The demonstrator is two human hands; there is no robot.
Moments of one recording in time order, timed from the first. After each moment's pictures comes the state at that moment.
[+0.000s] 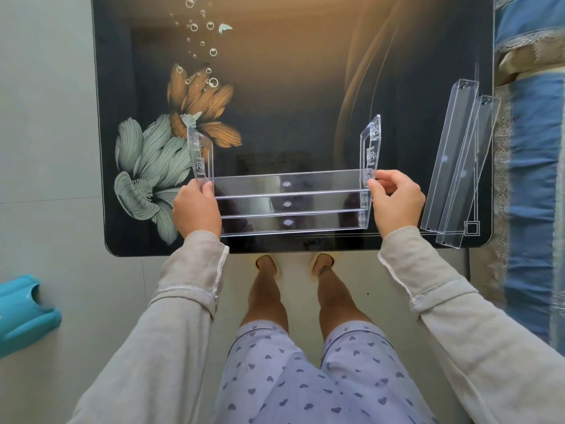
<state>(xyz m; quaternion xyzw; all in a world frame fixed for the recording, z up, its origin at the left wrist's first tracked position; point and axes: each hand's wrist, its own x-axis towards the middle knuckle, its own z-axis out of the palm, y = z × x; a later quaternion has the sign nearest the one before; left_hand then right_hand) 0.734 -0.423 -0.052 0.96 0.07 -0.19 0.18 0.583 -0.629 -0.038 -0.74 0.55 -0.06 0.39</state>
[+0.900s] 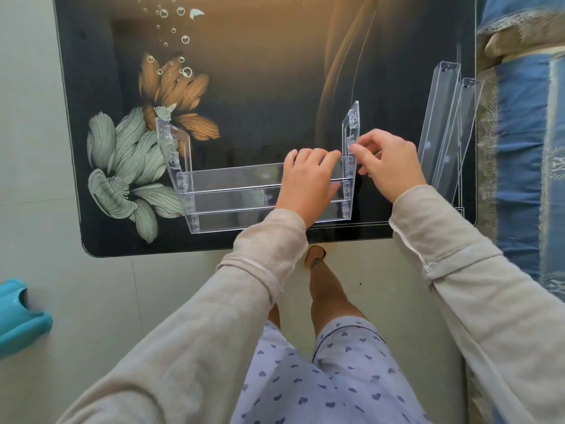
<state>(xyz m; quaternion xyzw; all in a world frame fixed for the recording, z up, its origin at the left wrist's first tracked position) 0.657 -0.554 -0.049 0.86 -0.42 -0.23 0.16 0.594 -0.675 -0.023 -0.83 0.40 0.05 0.39</state>
